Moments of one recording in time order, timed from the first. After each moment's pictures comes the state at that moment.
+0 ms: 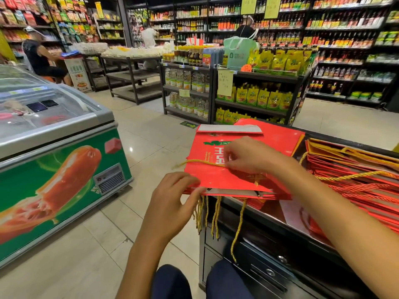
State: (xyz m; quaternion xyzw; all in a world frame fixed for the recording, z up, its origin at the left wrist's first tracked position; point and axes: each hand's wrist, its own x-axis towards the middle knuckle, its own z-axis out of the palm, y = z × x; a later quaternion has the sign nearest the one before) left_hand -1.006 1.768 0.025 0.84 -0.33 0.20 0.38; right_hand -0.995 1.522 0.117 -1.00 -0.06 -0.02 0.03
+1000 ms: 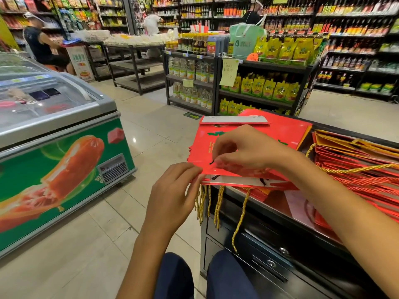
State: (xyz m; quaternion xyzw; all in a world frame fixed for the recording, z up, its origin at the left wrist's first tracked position) left_hand -1.009 1.767 0.015 0.83 -0.35 0.29 0.33; right_hand -1.012 1.540 0.126 -0.95 -0.19 -0.02 0.26
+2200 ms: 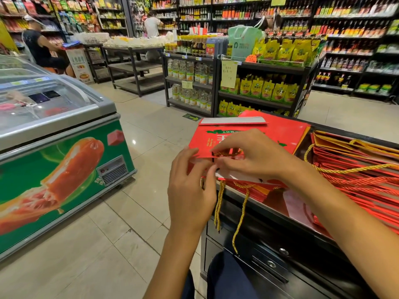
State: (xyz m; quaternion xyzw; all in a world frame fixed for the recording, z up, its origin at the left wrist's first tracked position) left_hand -1.028 1.719 0.026 0.79 -0.24 0.34 0.46; right_hand -1.040 1.543 0.128 -0.95 -0.23 -0.16 0.13
